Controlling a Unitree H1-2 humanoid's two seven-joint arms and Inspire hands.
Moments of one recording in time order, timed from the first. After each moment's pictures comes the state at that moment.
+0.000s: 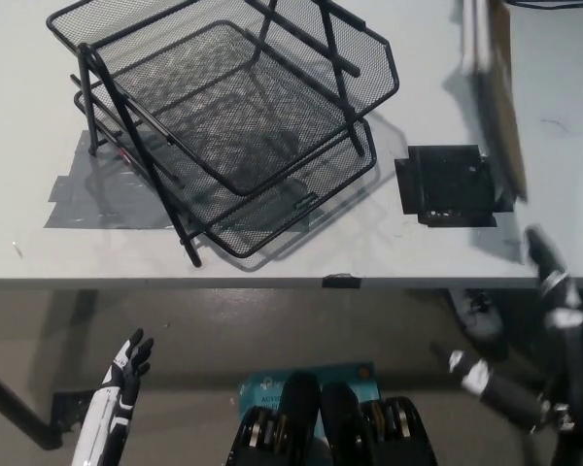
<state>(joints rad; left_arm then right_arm) 0.12 0.13 0.02 0.07 0.12 -0.34 -0.03 0.06 0.00 0.07 -0.46 -0.29 -0.18 -0.07</state>
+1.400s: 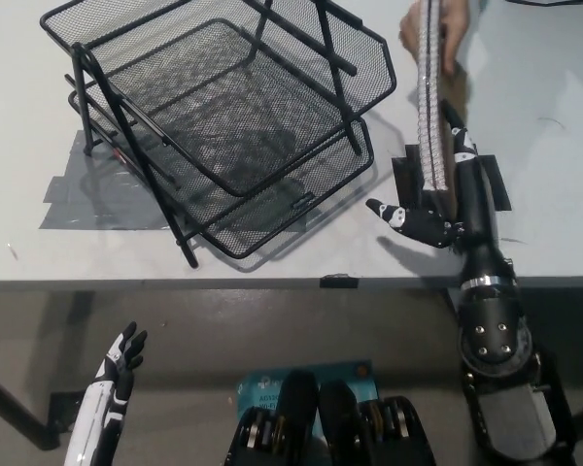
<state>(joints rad) 0.10 0.13 0.04 0.07 0.13 -0.35 -0.03 -0.51 0.01 0.01 0.31 -0.45 -0.08 -0.22</state>
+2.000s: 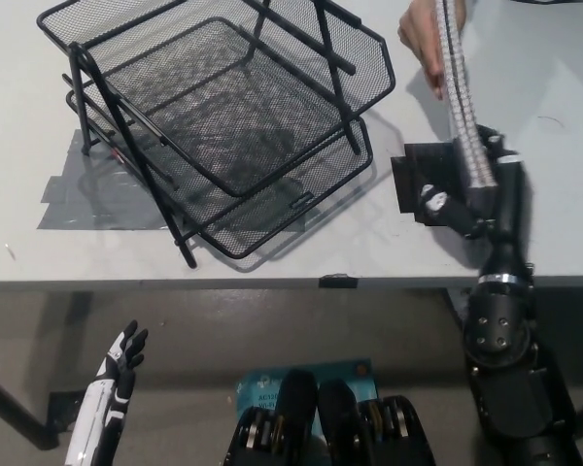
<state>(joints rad) 0.10 0.13 0.04 0.07 0.14 -0.35 -0.03 -0.56 0.00 -0.07 0.51 -0.49 -0.18 -0.51</state>
